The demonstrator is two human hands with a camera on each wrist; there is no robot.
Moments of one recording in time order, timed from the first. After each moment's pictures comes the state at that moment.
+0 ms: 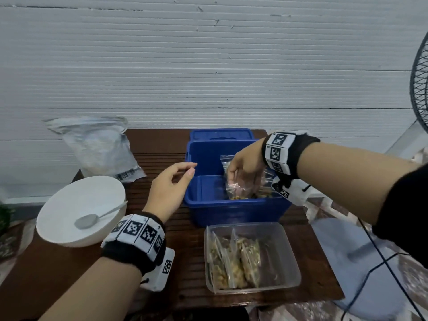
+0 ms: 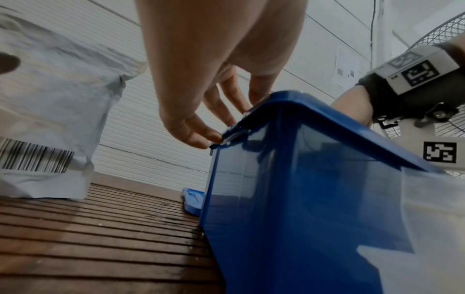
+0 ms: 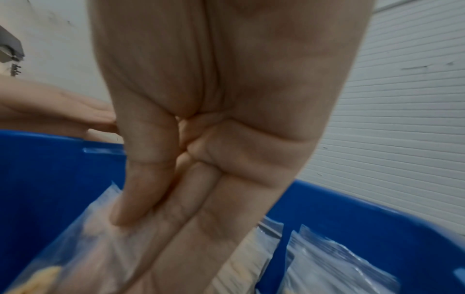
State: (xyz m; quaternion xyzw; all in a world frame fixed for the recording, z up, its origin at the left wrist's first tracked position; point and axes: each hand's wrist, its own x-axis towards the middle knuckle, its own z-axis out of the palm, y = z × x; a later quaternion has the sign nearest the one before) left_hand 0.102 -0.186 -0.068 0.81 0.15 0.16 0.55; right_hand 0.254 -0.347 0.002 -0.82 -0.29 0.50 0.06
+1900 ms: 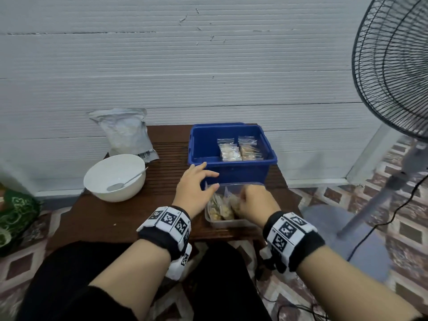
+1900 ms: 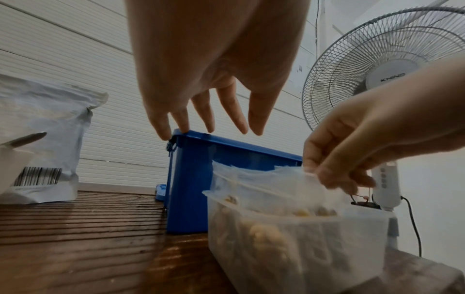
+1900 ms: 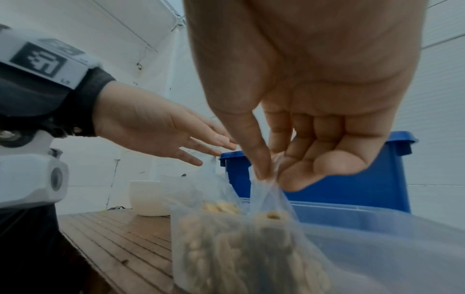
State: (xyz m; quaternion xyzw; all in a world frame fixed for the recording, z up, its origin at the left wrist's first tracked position) left_hand 0.001 -0.267 -0.063 0.91 0.07 0.11 0.39; right_hand 0.045 -0.437 -0.064 -0.95 -0.19 0.11 0.20
